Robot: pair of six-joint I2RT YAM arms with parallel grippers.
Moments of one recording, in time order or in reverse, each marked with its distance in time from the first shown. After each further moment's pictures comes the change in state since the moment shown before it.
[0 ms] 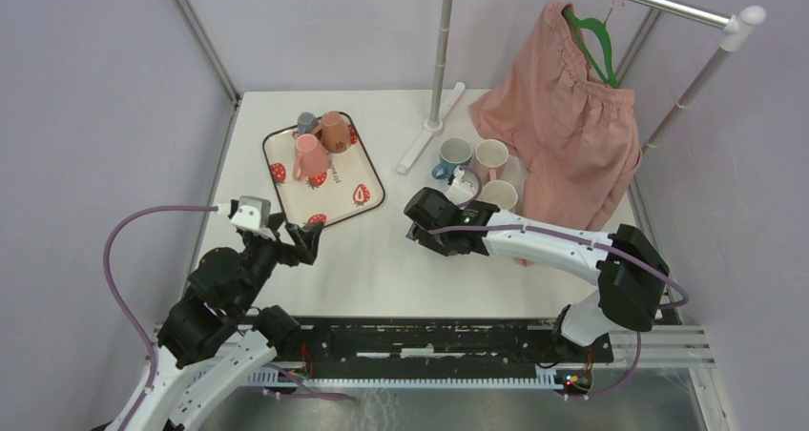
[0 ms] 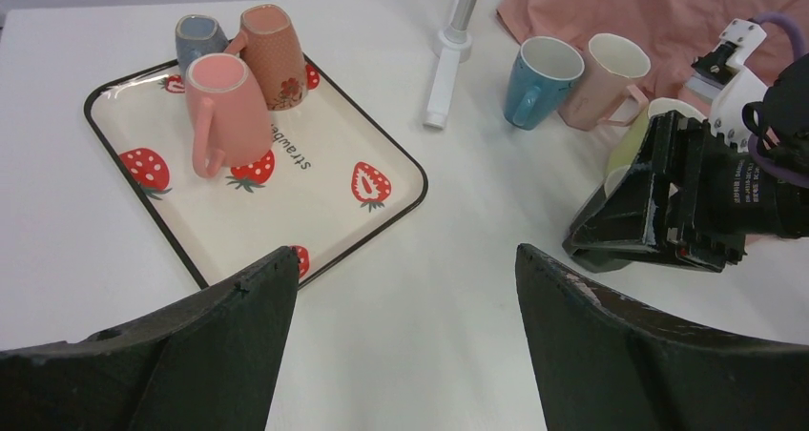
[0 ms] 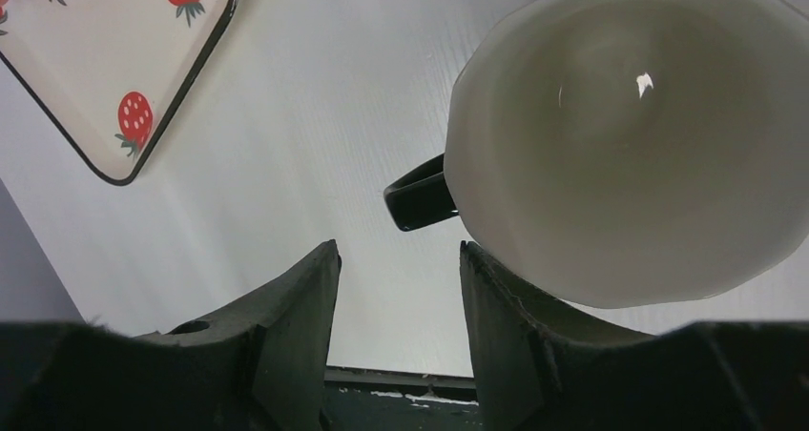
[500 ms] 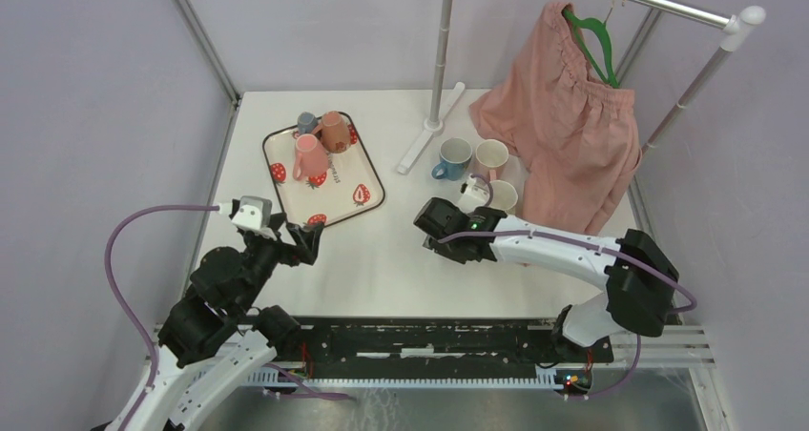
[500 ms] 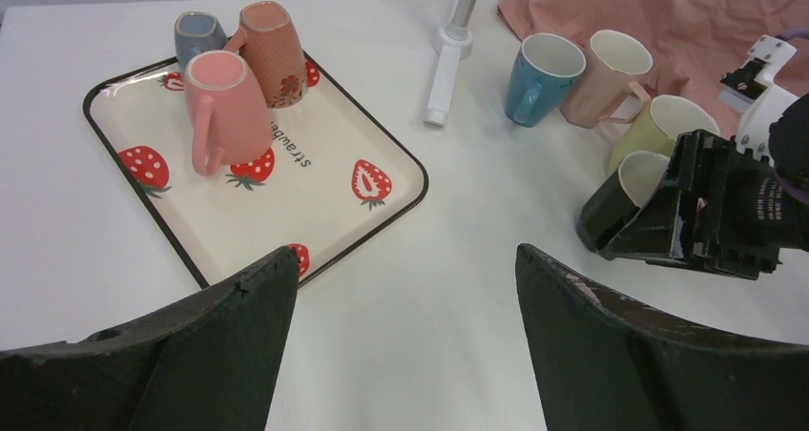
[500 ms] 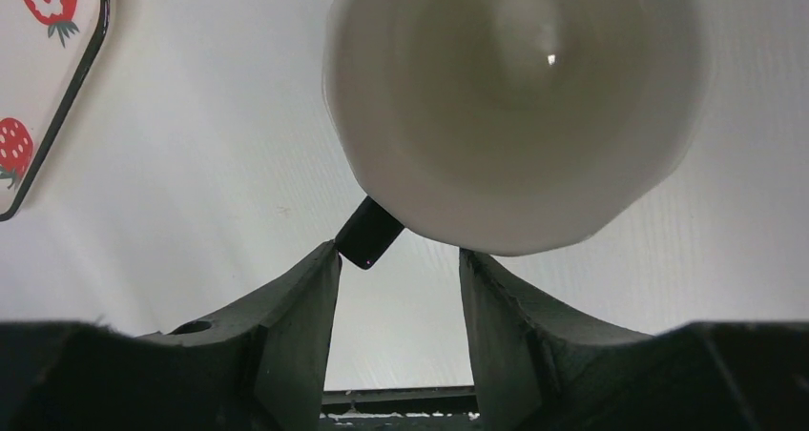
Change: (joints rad) left arm 0.000 0.003 -0.003 0.000 0.000 0.000; right arm 0.000 -0.030 -0.067 -0.102 0.061 0.006
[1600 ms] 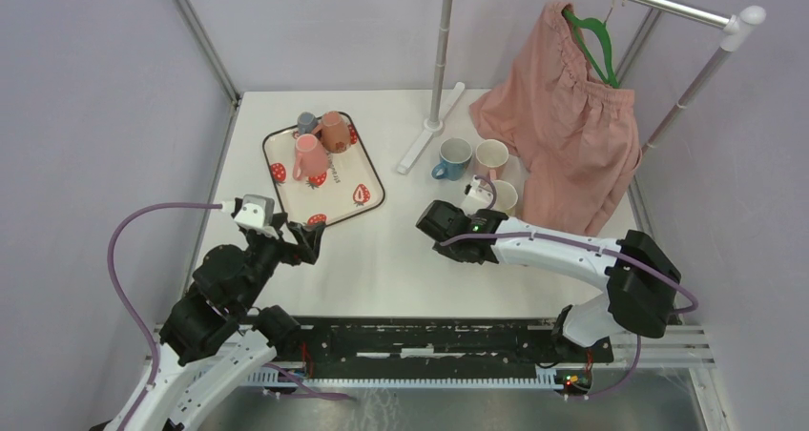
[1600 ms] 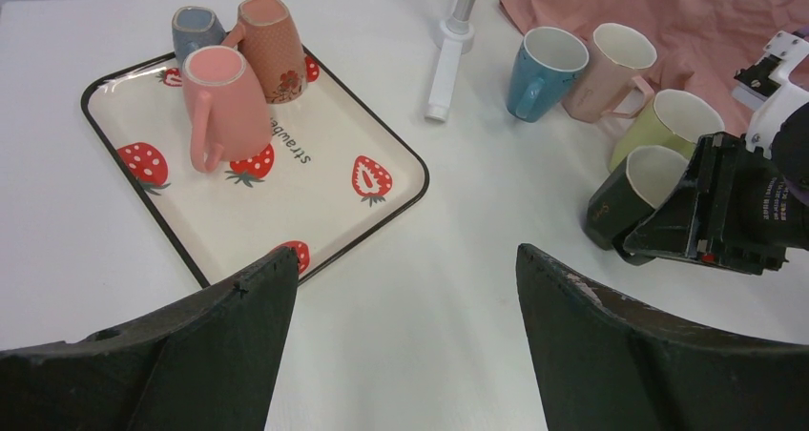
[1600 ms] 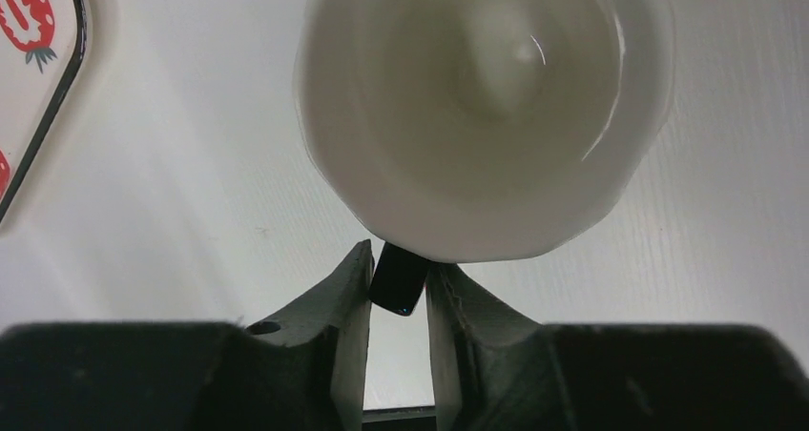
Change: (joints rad) left arm 0.000 0.014 0.000 0.000 0.001 0.000; right arm 0.000 -0.031 -0.039 -0.005 0.052 0.009
